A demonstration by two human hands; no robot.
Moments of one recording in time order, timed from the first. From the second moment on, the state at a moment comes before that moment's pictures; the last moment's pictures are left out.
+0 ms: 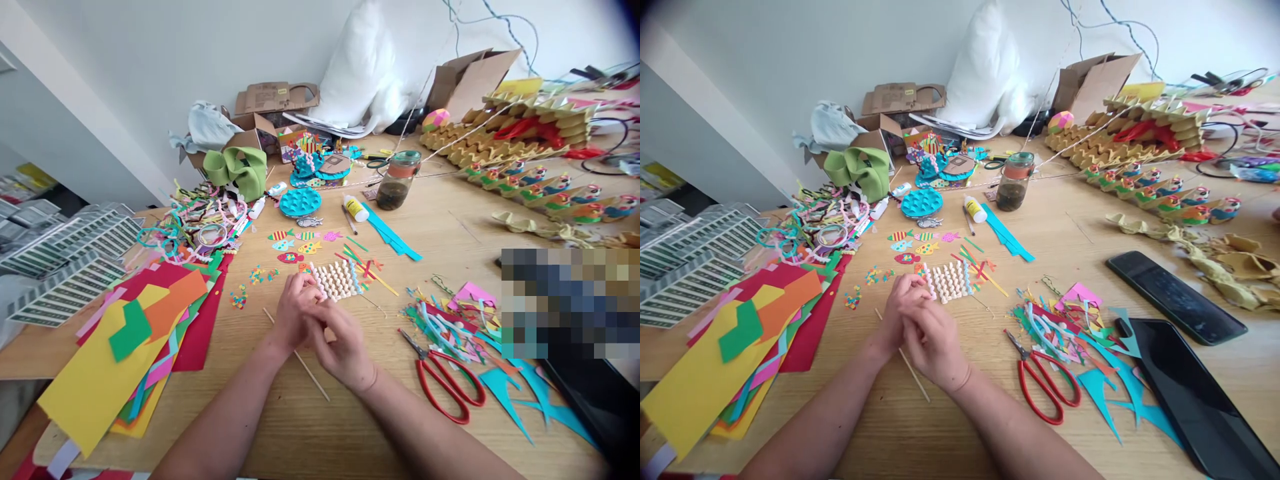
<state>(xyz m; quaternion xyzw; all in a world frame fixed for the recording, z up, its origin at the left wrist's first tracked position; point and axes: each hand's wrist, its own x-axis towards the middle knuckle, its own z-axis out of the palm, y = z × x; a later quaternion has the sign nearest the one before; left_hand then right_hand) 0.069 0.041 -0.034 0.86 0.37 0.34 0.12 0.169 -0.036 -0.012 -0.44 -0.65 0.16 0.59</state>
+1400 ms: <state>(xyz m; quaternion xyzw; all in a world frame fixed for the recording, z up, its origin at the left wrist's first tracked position) 0.042 0.015 -0.021 0.54 0.50 0.47 0.49 0.184 -0.013 -0.016 -0.52 -0.61 0.33 0.50</state>
